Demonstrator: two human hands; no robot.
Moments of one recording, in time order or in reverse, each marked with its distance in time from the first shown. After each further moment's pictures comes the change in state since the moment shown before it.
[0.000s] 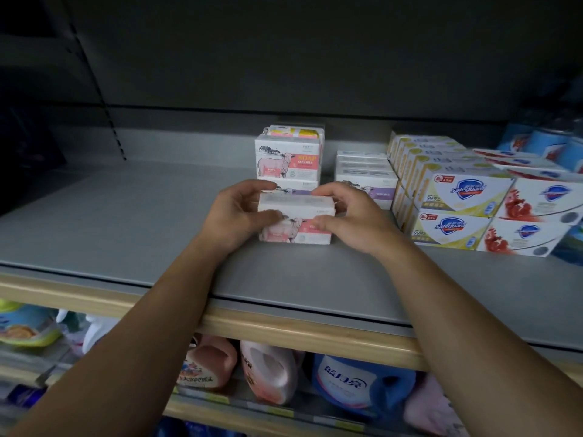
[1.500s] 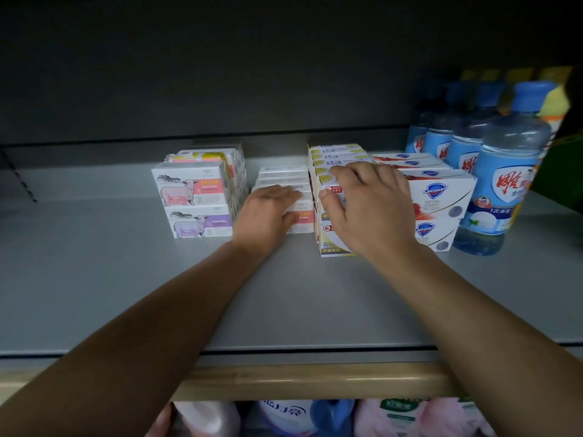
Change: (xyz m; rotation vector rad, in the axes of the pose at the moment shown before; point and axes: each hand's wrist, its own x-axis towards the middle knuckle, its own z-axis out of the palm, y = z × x) left_hand 0.080 -0.018 0.165 0.994 -0.124 0.517; right_hand -0.043 0.025 -0.118 -1.039 0.481 -0.011
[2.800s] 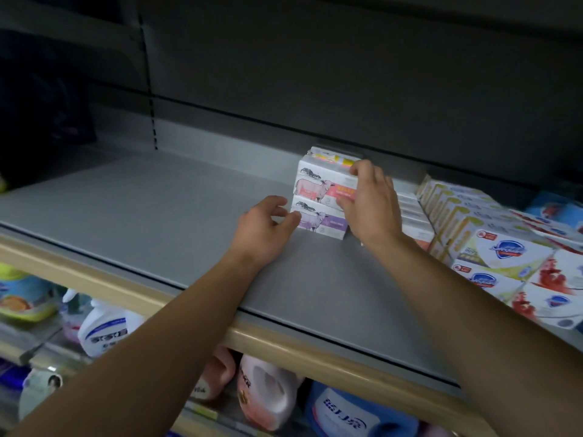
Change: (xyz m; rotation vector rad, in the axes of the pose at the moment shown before) left_hand -0.119 -0.103 -0.105 -0.575 0.226 -0.720; right_hand 0.065 -0.170 0.058 0.371 0.008 -0.117
